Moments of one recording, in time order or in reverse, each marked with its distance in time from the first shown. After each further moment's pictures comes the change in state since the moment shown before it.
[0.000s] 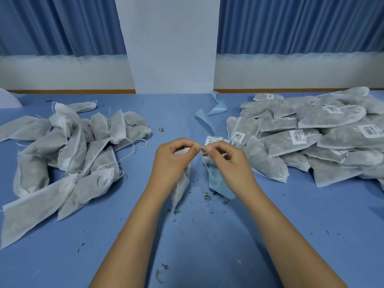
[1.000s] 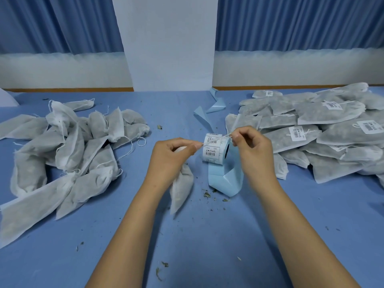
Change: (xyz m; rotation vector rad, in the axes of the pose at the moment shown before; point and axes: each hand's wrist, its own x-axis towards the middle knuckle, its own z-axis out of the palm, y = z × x) left_hand 0.000 0.006 -0.002 0.013 -0.012 -0.070; right_hand 0.010 -0.002 -0.024 0.087 0.302 -0.015
